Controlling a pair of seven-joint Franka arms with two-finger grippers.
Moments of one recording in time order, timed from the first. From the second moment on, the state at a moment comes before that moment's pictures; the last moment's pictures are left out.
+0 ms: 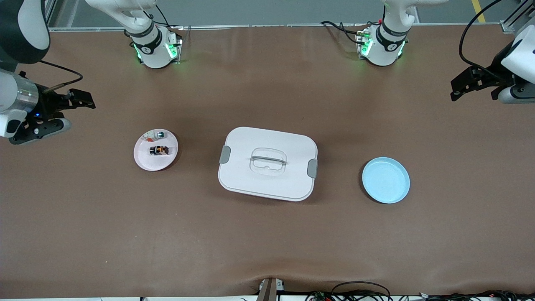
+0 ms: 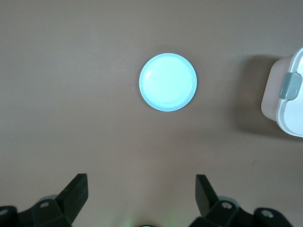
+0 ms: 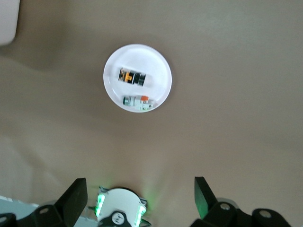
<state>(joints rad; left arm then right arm) -0.04 -0.05 -0.06 -1.55 0.03 1.49 -0.10 0.00 0.08 0.01 -1.60 0.00 1.39 -0.27</state>
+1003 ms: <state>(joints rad) -0.04 -0.05 -0.06 -1.55 0.00 1.50 -0.10 0.00 0.08 -0.01 -1.41 -0.01 1.38 0.11</state>
